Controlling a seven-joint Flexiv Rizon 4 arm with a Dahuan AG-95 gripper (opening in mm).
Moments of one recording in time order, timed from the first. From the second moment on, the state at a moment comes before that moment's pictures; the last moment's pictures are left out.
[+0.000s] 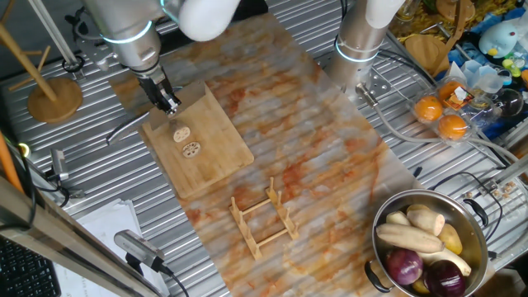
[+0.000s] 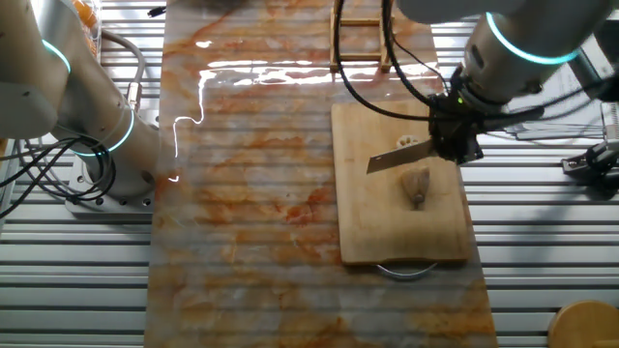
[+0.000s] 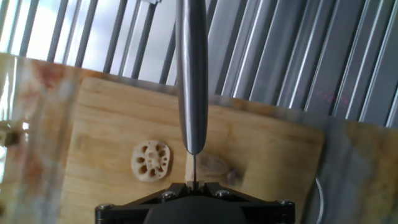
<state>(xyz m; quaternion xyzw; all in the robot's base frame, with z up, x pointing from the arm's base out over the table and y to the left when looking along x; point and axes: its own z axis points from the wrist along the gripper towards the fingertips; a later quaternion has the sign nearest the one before) 0.570 -0.042 0.146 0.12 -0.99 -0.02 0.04</state>
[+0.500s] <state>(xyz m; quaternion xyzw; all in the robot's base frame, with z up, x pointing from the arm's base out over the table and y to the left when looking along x) 0.572 -0.061 0.122 0.08 -1.00 0.00 0.03</state>
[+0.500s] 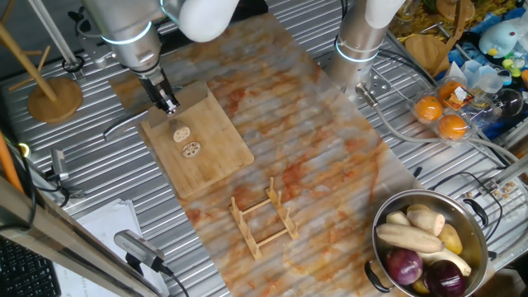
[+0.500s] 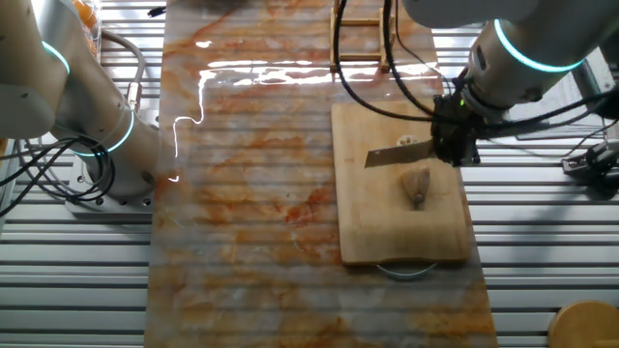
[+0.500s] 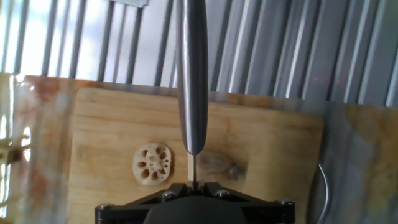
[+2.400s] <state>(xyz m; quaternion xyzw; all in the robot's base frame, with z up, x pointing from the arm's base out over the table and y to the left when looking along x) 0.559 -0.051 0.089 0.09 -1.00 -0.03 0.04</state>
